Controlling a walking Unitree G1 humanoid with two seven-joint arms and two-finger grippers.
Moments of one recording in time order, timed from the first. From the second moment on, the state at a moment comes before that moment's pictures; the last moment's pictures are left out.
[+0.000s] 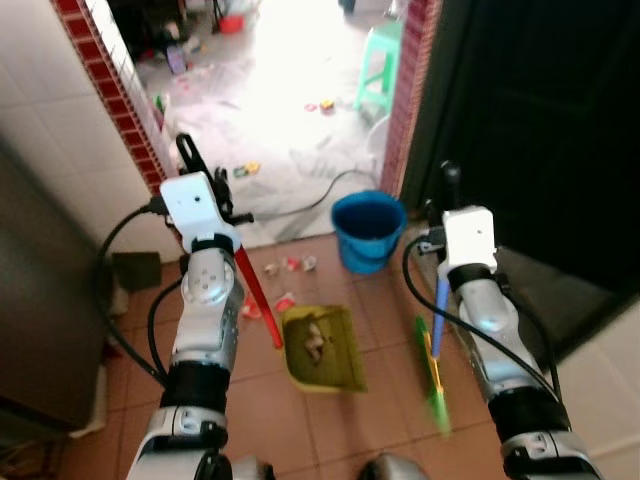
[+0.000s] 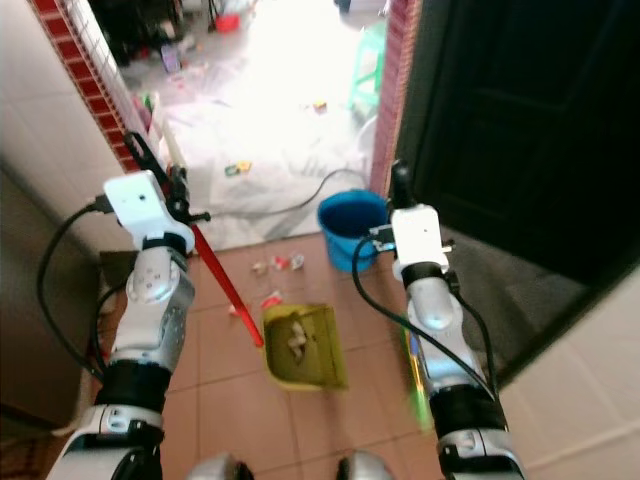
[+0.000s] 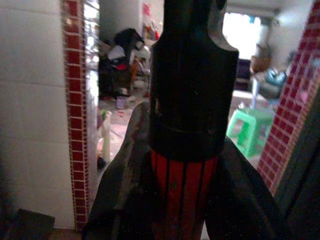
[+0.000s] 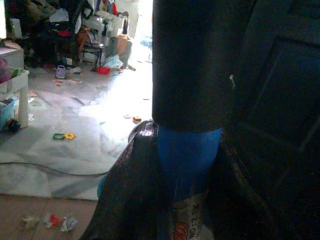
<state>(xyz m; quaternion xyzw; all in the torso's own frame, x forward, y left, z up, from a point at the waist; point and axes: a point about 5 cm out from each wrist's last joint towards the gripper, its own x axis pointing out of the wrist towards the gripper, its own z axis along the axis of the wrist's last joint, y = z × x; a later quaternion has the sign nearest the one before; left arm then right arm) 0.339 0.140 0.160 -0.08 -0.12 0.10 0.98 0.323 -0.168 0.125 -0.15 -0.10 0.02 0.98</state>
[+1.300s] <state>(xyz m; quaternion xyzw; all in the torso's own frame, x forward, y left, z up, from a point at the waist) 0.353 0.206 0.254 -0.08 -0.26 0.22 0.94 0.315 -0.150 0.111 -0.15 -0.08 0.07 0.98</state>
